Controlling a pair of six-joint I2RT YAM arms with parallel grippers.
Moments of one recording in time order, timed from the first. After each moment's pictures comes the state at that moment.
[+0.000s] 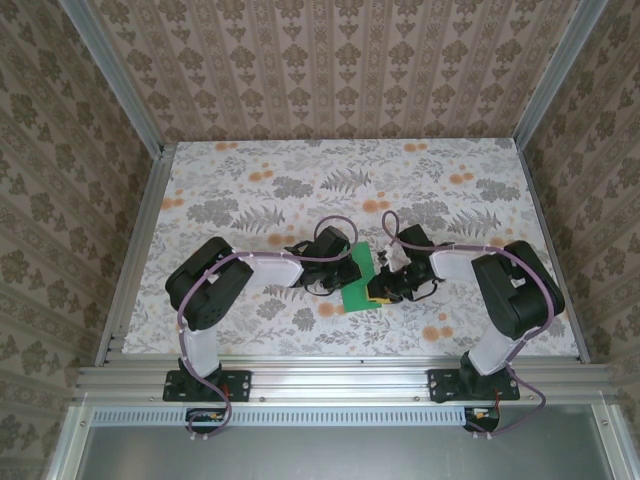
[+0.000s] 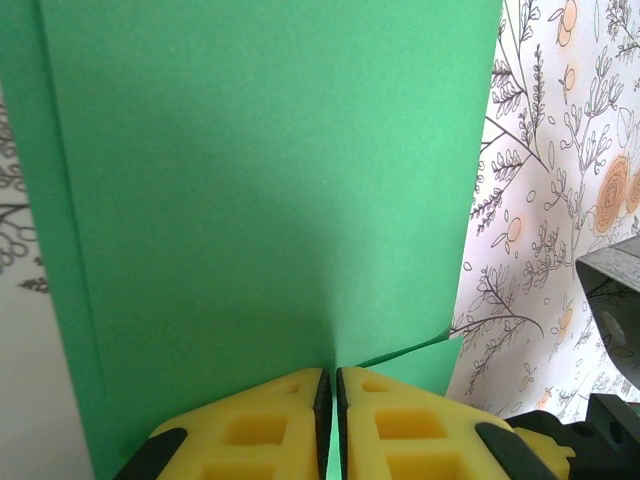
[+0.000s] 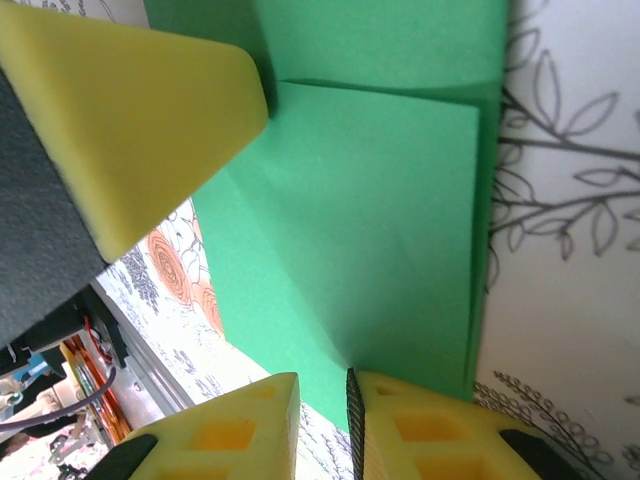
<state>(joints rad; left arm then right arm) -0.89 1.89 0.98 0.01 0.25 -1.11 0.34 1.67 0.70 -0.35 -0.74 0.42</state>
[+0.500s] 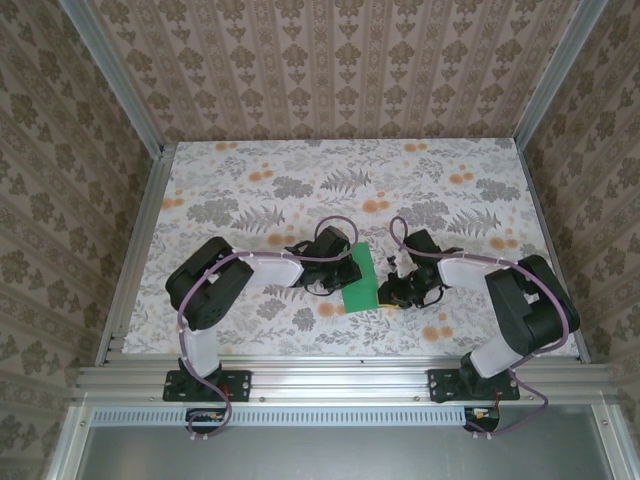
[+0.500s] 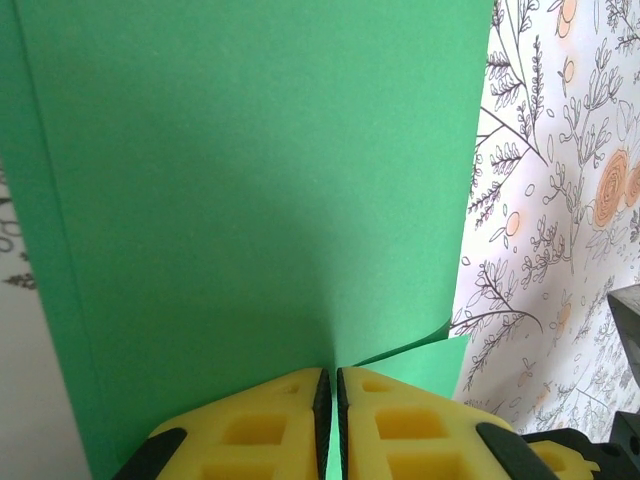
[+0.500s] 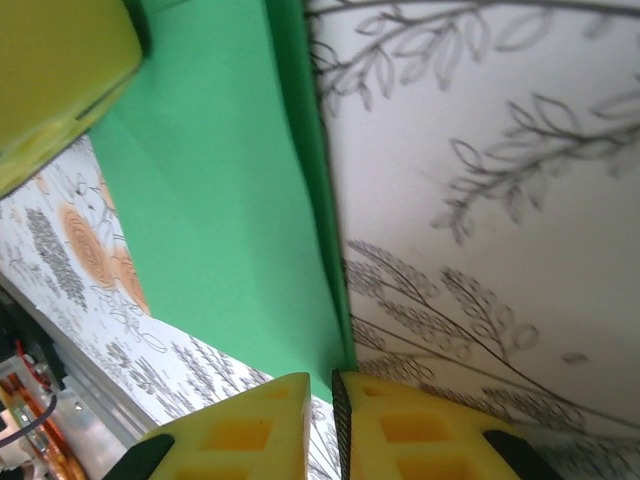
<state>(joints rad) -0.89 1.89 0.98 0.01 0.26 -1.11 0.34 1.55 0.65 -0.44 -0.59 0.43</state>
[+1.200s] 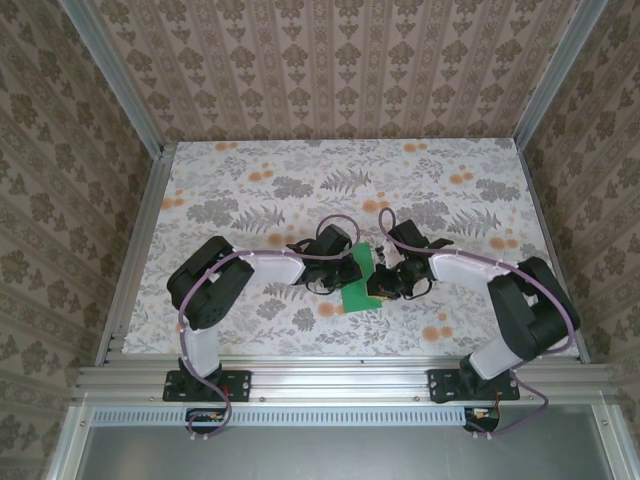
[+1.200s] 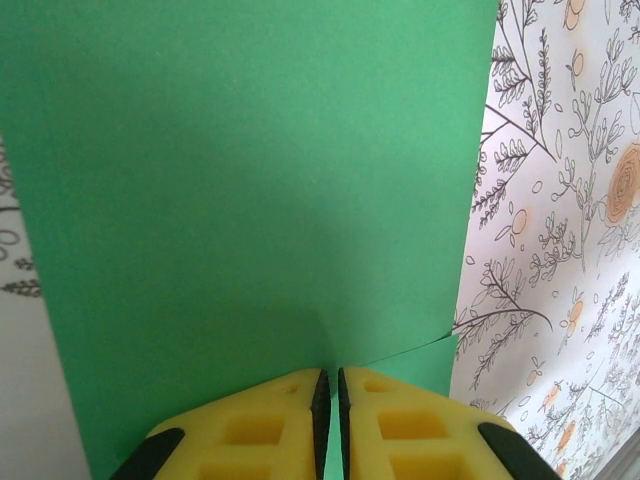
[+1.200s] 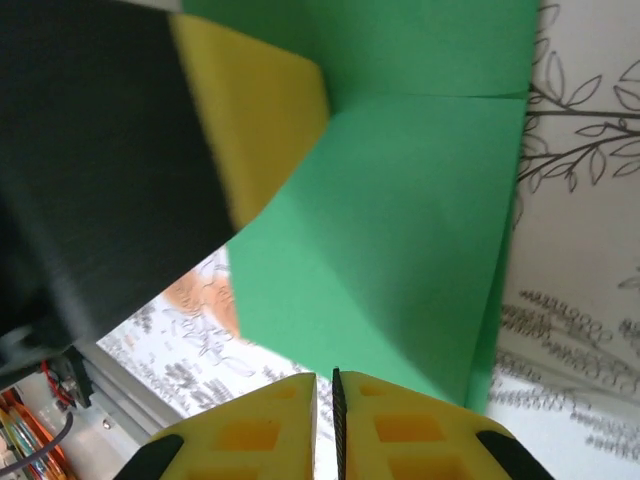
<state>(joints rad) -0.89 1.90 1.01 -0.05 0.26 -1.08 0.44 1.57 0.77 -0.47 -0.55 0.53</state>
